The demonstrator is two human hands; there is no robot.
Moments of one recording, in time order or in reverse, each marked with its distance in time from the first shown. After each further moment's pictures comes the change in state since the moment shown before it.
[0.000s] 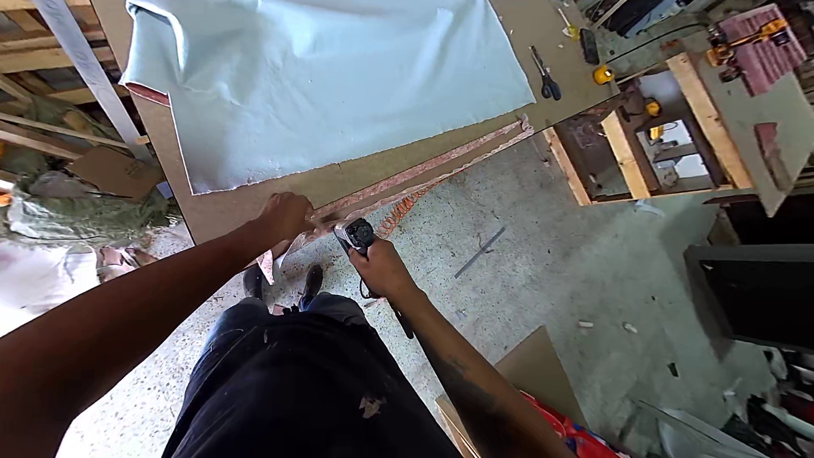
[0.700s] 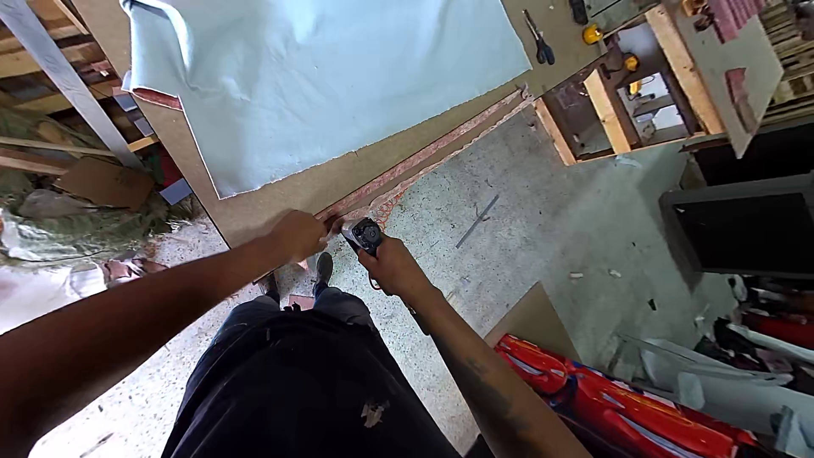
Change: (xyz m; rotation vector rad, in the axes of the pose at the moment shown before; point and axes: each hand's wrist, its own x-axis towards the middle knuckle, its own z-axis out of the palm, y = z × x) left_hand -0.047 -0.040 0.005 0.227 -0.174 0.310; right_hand -0.008 -0.060 0.043 -0.022 -0.029 0.137
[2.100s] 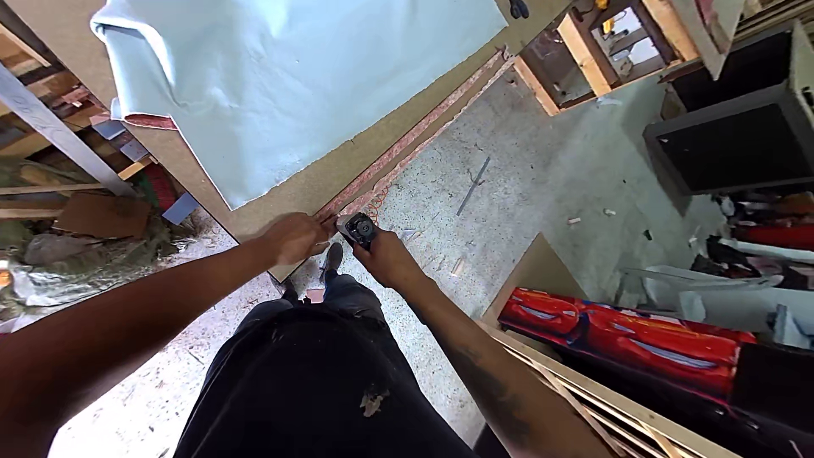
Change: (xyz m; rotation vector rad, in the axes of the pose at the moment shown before) left_hand -0.019 -0.056 0.026 0.065 0.179 0.504; right_hand -0.015 -0.044 0.039 0.046 0.110 0.051
